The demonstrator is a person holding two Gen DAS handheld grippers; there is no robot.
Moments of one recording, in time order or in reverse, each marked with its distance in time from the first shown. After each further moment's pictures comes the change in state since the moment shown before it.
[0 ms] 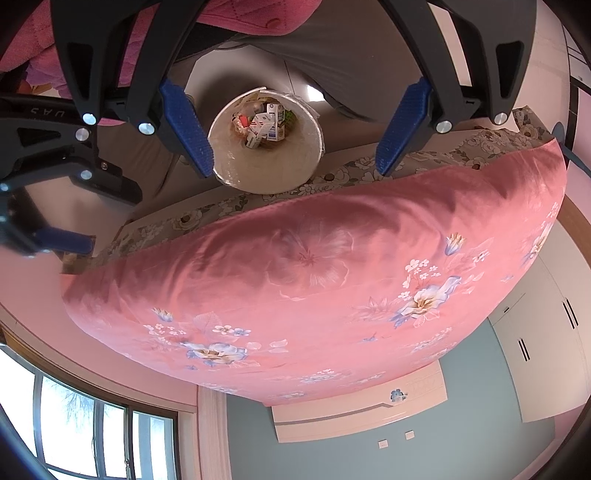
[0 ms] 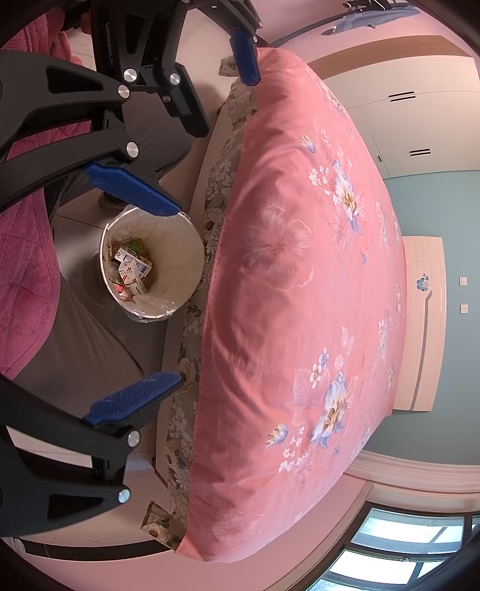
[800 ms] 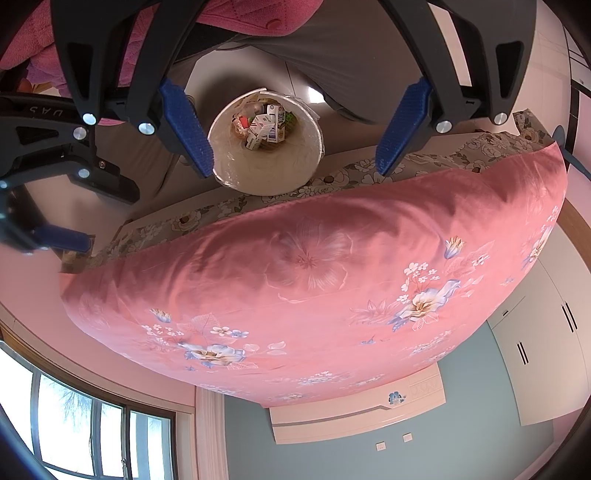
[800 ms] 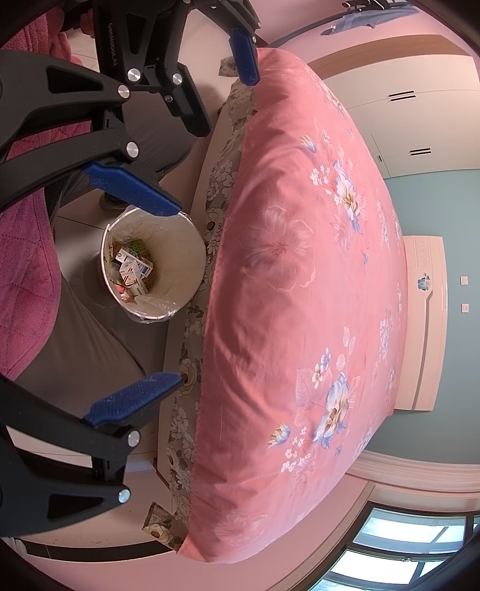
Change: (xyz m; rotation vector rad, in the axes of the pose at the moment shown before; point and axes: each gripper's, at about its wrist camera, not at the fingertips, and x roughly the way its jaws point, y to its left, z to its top) left arm 0.002 -0.001 -0.003 -0.012 0.005 0.003; right arm 0.000 0.003 0.000 0.004 0.000 0.000
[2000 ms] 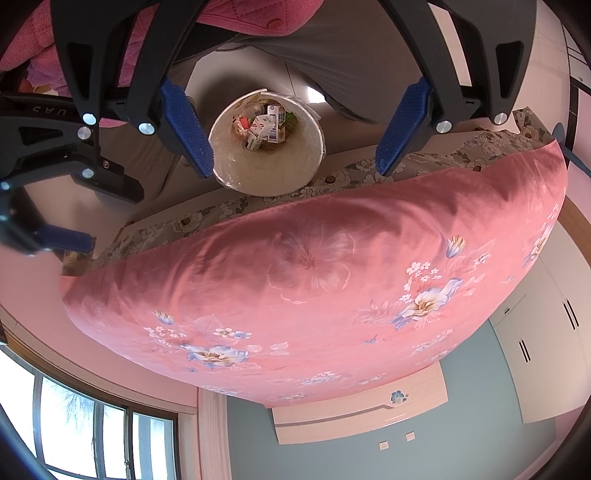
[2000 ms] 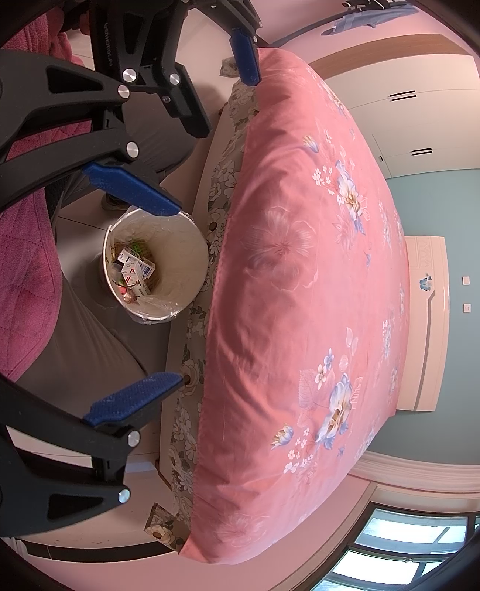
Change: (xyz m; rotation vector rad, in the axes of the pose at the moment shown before) left arm 0.000 -0.002 -0.002 0.005 -0.001 -0.002; right arm 0.001 0.002 -0.002 0.005 0.001 0.000
